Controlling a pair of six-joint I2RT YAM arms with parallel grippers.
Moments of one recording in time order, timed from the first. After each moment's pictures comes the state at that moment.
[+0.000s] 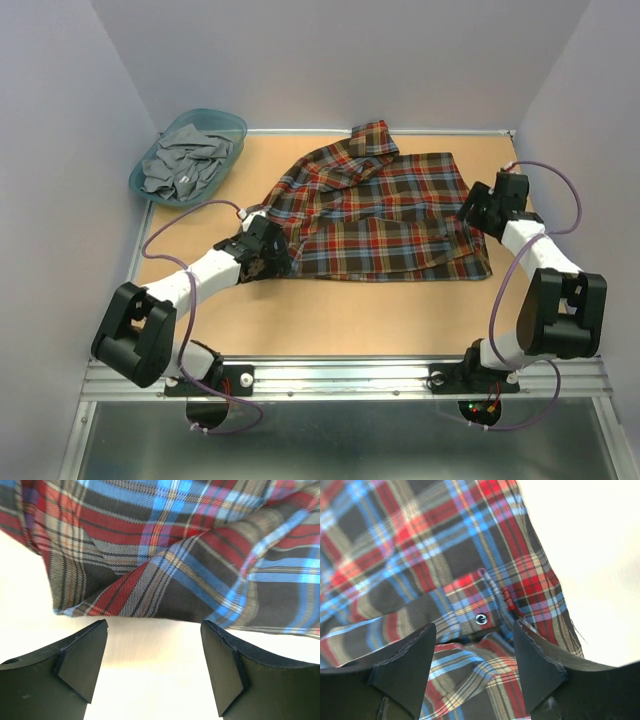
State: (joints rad) left arm -0.53 1.36 0.72 -0.42 -0.21 -0.67; right arm -0.15 1.46 0.93 -0.24 0.00 0.36
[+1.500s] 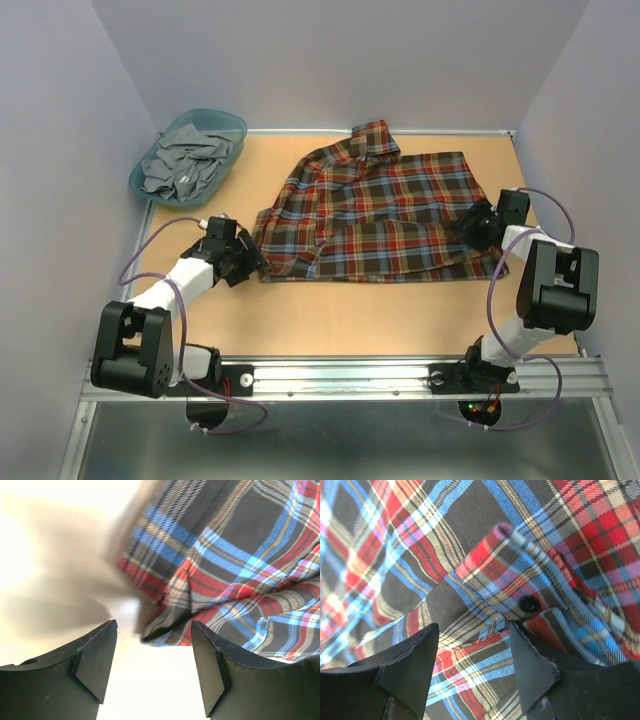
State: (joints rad) left arm -0.21 1.28 0.60 -0.30 0.07 -0.75; right arm -0.25 1.63 0.82 -0.03 -0.24 0.60
